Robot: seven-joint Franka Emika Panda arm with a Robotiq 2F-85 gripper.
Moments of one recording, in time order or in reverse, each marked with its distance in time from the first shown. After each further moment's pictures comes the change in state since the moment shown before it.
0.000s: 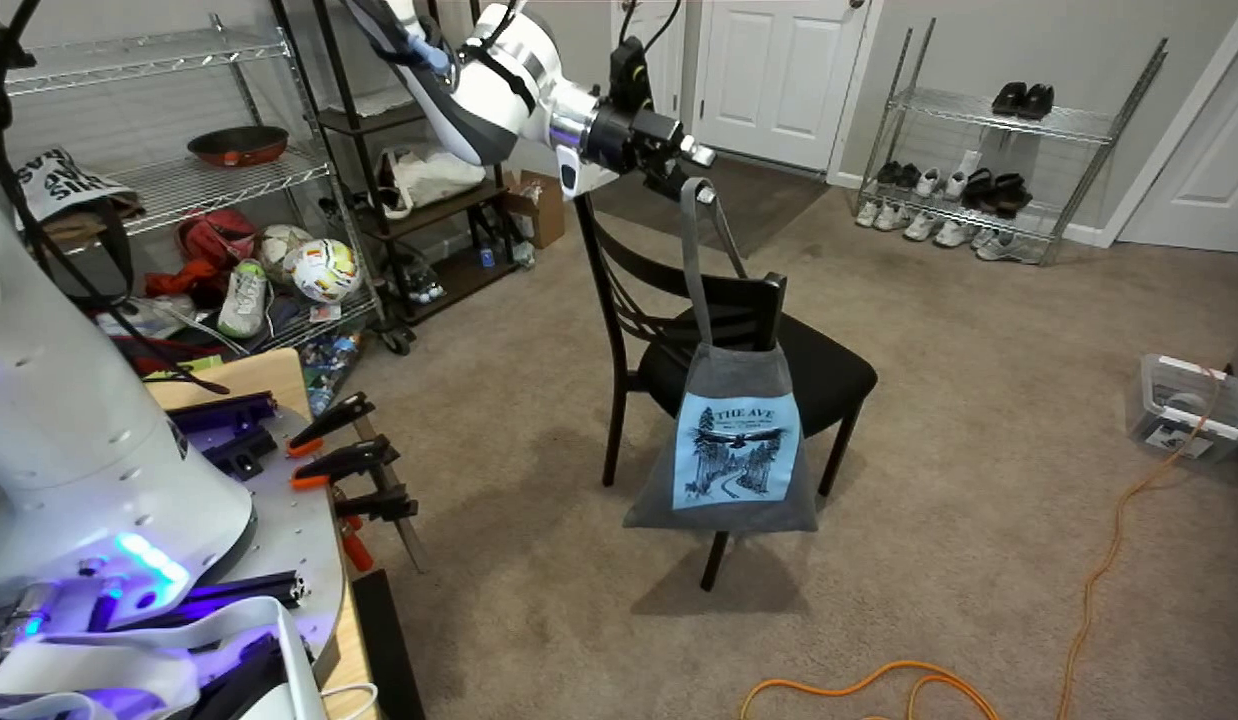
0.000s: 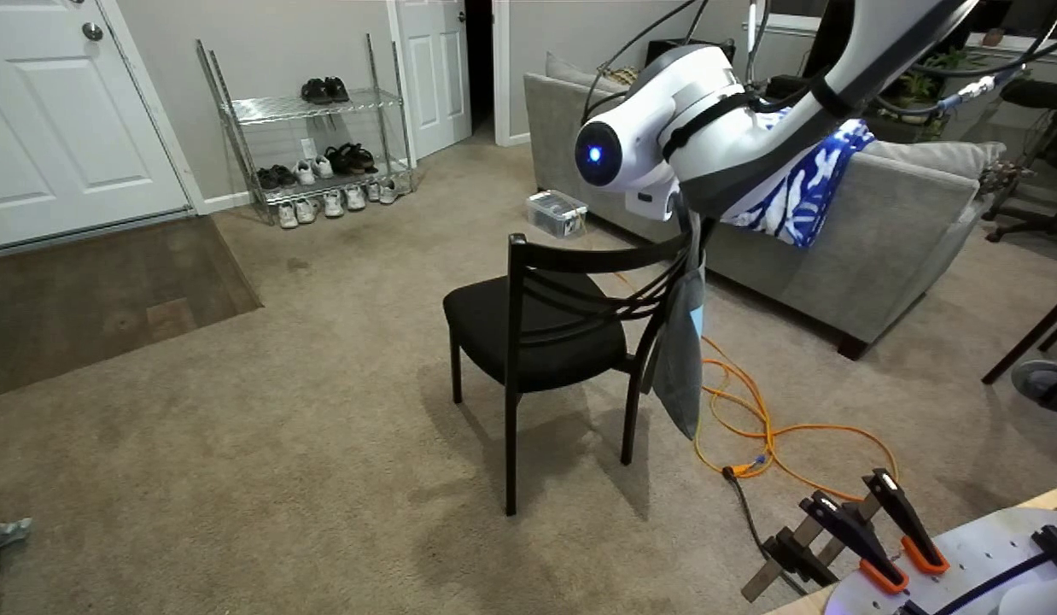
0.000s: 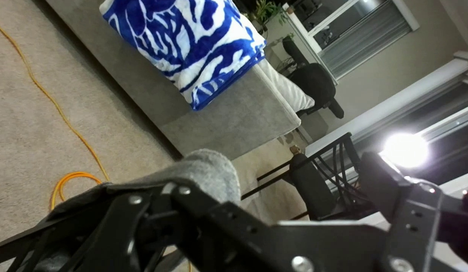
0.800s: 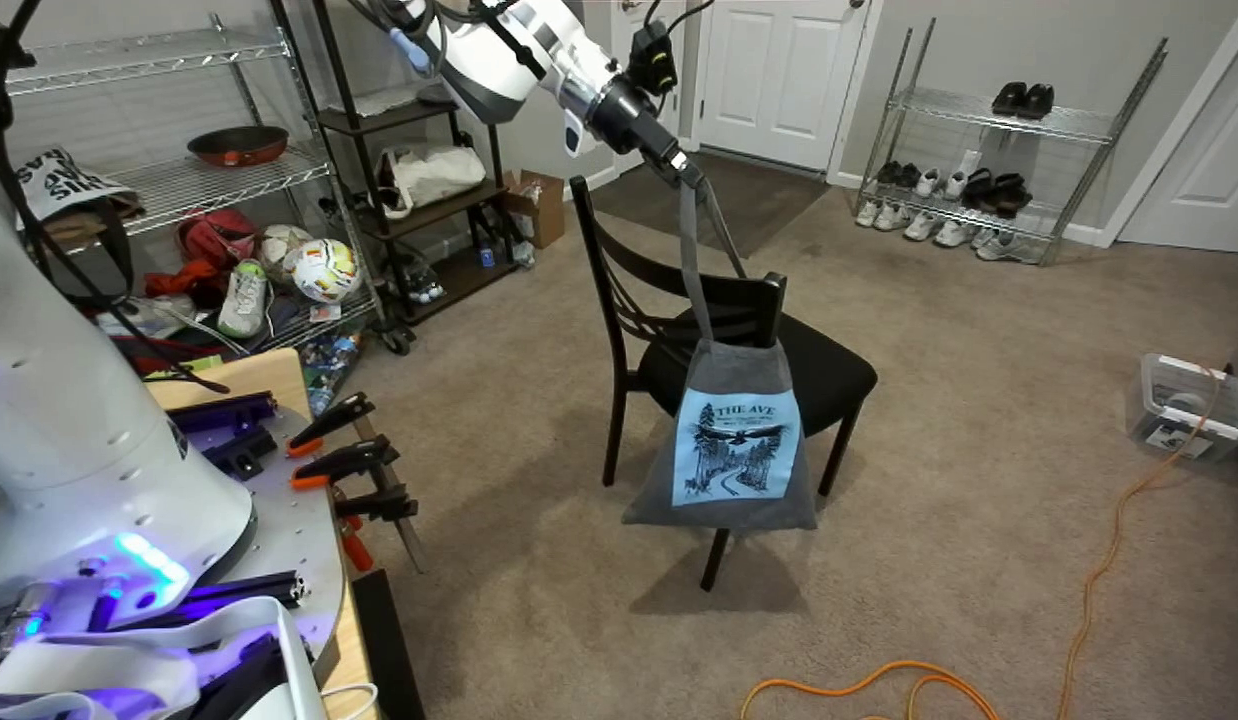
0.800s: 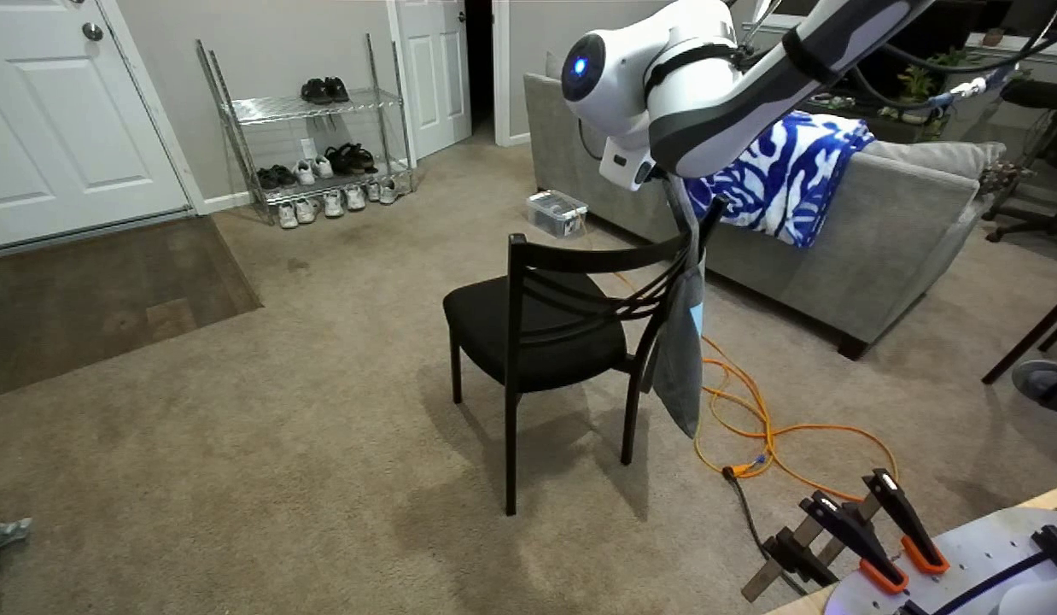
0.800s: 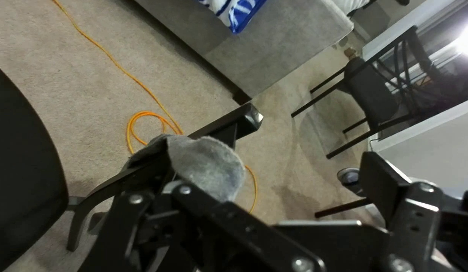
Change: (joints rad) arm -0.024 0.000 0.006 0.122 0.341 0.117 -0.017
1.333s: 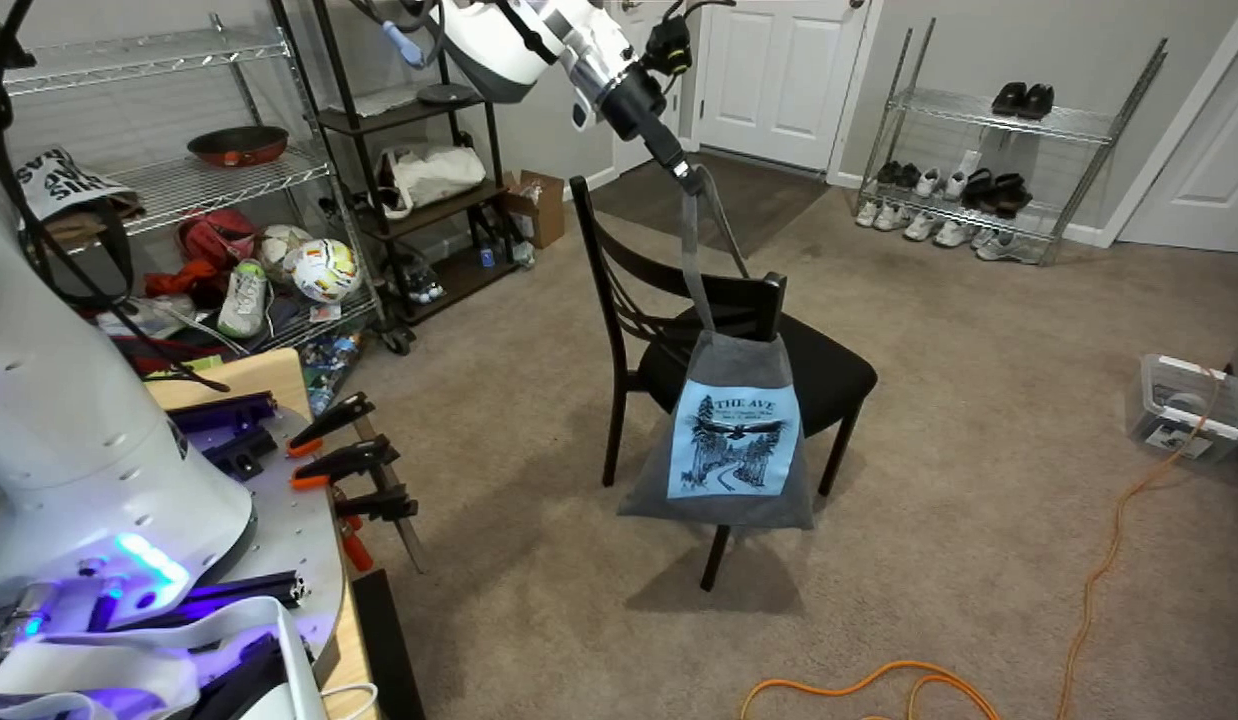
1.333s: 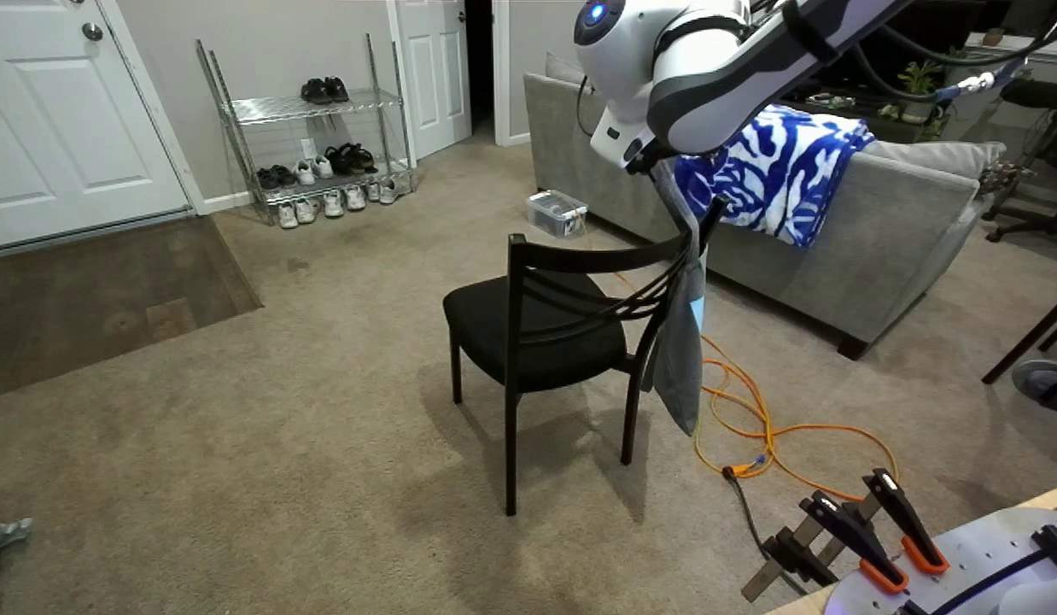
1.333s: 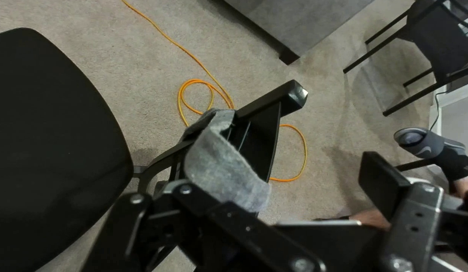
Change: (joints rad) arm -0.044 -0.011 0.003 0.036 0.164 0.149 -0.026
